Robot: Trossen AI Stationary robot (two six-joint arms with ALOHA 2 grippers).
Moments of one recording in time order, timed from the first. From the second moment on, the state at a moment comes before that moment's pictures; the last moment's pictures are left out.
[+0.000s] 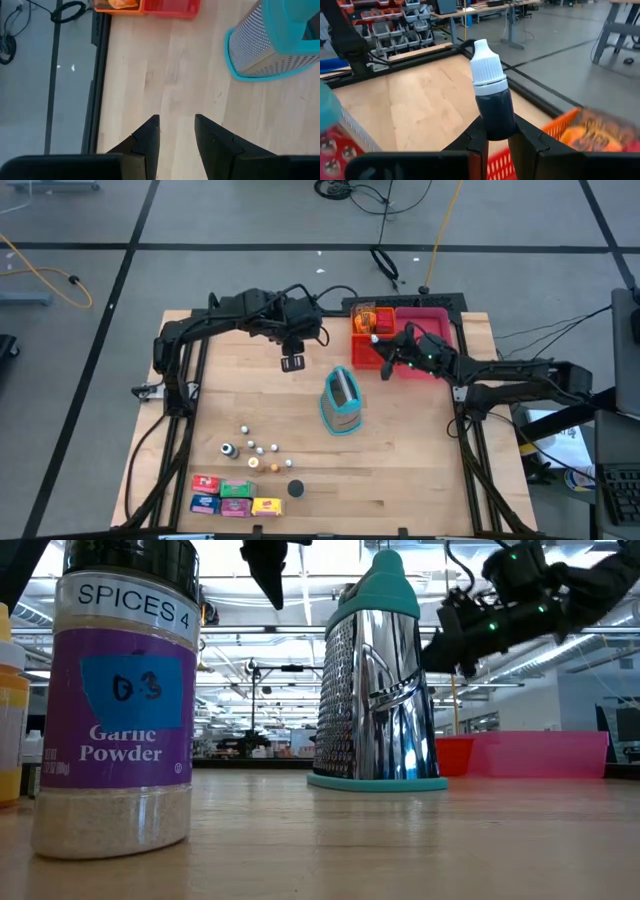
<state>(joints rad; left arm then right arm) 0.21 1.86 2.12 -1.45 -0.22 0.14 -0.40 1.08 0.36 0.53 0.08 0.12</state>
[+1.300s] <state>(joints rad) 0.10 1.20 0.94 -0.77 -0.18 -0.17 -0.48 1.23 0.14 0.80 0.23 0.21</state>
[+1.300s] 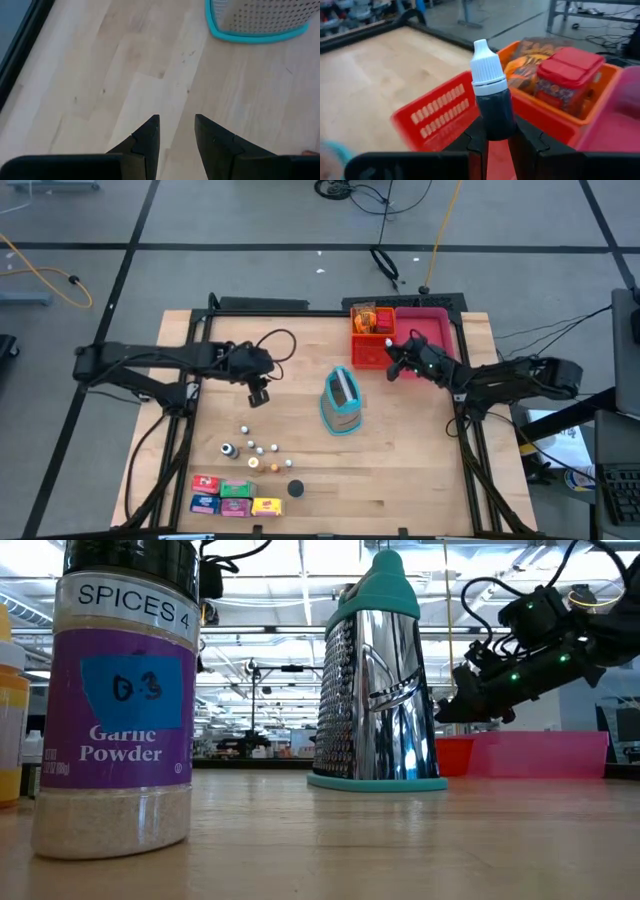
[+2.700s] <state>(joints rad) 0.05 1.18 0.92 -0.73 0.06 -0.16 -0.46 1.46 0.14 1.18 0.20 0.17</state>
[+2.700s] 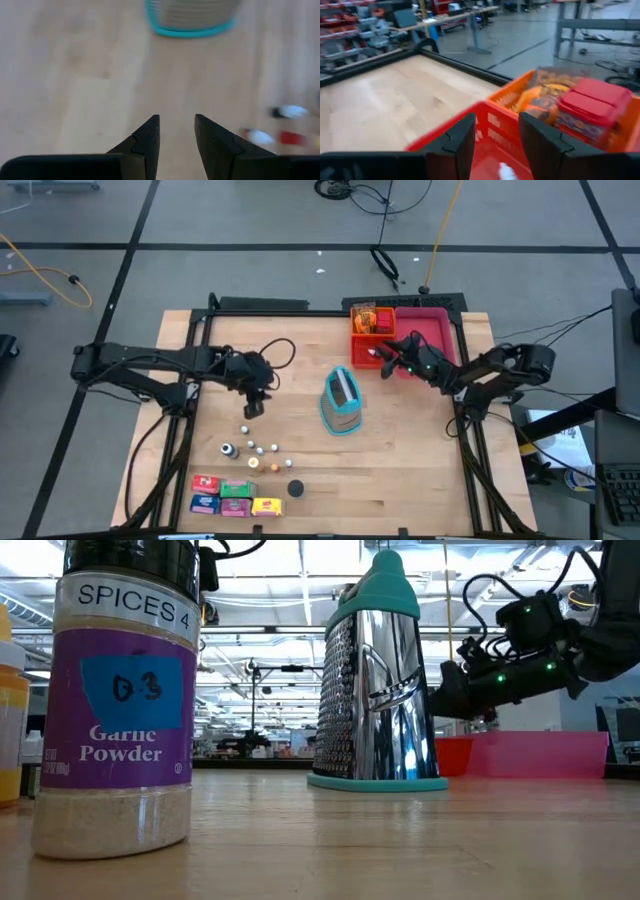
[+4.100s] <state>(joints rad) -0.48 1.26 0.78 -0.97 -0.11 -0.61 -0.36 1.32 0.14 1.17 0.16 0.13</state>
